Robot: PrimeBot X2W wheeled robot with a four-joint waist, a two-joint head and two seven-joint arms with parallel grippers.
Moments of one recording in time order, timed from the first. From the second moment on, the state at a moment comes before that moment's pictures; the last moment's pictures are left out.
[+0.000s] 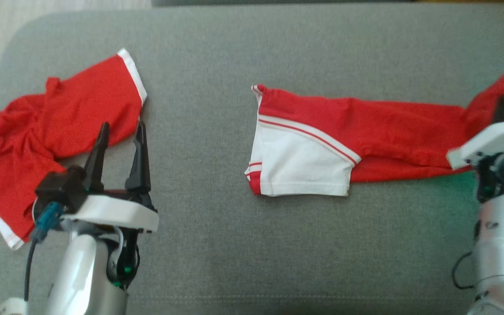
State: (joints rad) left arm -0.23 0.04 -0.09 0.24 -0.23 -0.09 -0.26; right arm -0.67 -0.05 -0.56 0.79 -0.08 0.13 0.00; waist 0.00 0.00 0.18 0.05
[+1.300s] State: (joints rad) left arm -0.15 0.04 -0.19 0.26 -0.28 -0.05 -0.26; right arm -0.68 -0.06 0.70 0.98 1.09 0.13 -0.24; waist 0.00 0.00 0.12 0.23
